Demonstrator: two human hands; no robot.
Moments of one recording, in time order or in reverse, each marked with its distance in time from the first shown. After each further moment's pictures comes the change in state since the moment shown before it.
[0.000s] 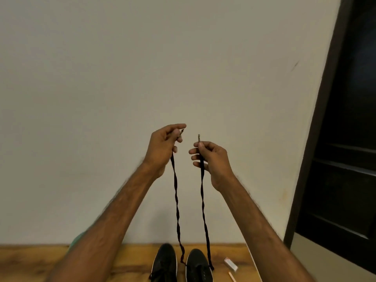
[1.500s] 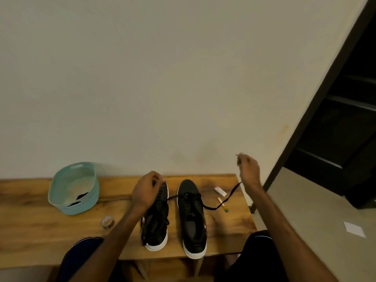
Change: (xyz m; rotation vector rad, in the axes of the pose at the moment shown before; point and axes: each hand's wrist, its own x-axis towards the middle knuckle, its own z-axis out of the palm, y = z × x) left_hand -0.188 -0.294 -0.034 0.708 -0.143 -0.387; right_hand -0.063 0.225 -0.168 -0.514 0.452 0.332
